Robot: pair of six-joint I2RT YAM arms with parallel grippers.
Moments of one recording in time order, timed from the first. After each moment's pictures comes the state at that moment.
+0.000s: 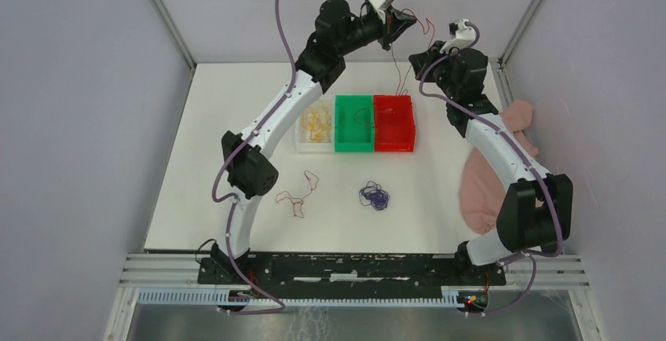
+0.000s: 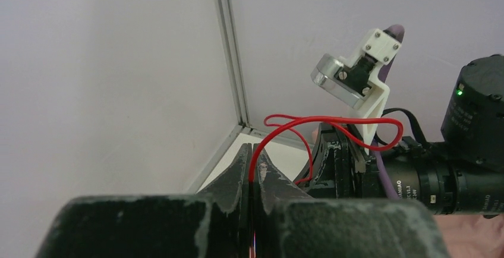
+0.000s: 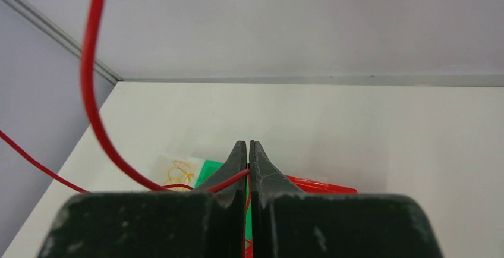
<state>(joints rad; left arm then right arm) -0.66 2.16 2.38 0.02 0.47 0.03 0.18 1.49 1.22 0.24 -0.18 0.38</state>
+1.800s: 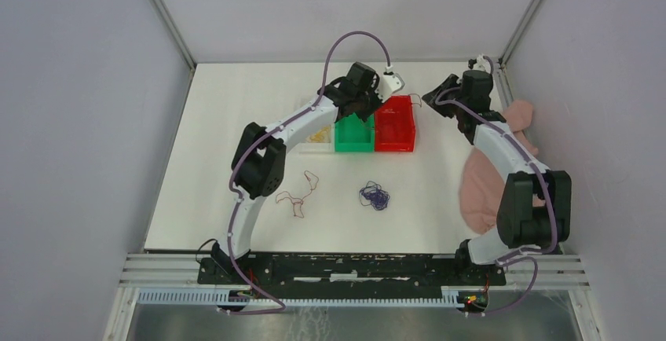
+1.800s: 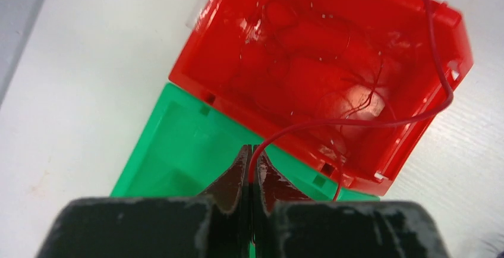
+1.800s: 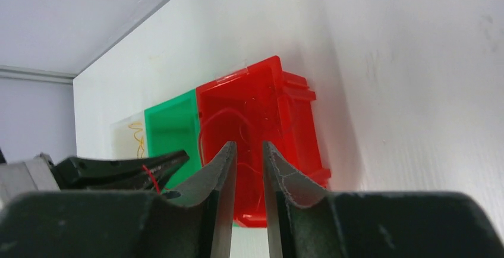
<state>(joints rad) -0.70 2.22 1.95 -0.42 0.13 0.40 0.04 1.47 1.05 -0.06 -0.16 0.66</state>
